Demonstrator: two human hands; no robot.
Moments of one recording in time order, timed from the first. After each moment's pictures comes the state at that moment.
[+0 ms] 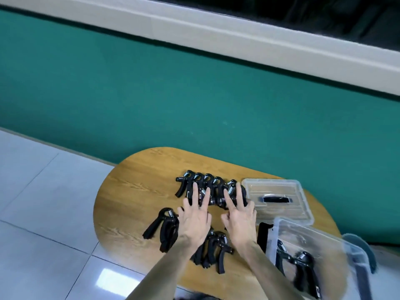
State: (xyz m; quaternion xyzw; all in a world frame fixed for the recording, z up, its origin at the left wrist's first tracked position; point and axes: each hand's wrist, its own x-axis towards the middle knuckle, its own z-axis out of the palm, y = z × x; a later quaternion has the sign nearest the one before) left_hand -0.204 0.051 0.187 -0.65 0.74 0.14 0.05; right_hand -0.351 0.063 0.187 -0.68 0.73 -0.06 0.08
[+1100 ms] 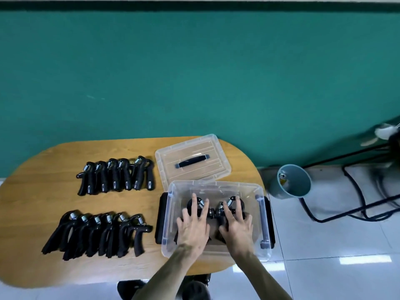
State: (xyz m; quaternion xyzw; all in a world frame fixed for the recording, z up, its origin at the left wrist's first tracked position) left_hand -0.540 0.160 0.095 -0.53 0.81 0.20 0.16; right_hand -0.676 0.224 0.084 -0.50 0.83 -0.07 0.23
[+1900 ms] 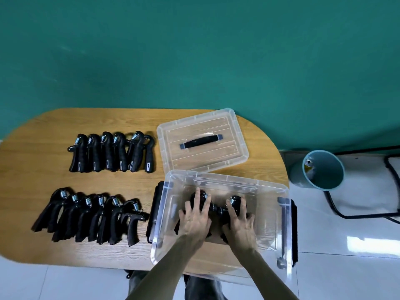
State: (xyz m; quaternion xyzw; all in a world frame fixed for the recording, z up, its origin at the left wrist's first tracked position) left_hand -0.551 0.136 -0.010 -0.52 0.78 0.23 0.25; right_hand -0.693 0.202 -0.017 -0.51 0.78 0.03 0.36
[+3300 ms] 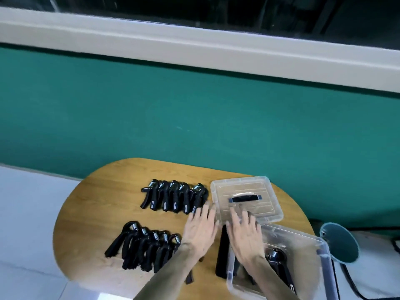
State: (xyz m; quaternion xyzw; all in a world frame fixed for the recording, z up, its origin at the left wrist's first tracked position) left_hand -0.361 0.051 0.174 -0.54 0.83 0.15 0.06; right_hand -0.513 0.093 0.177 -0.64 0.76 0.05 0.07
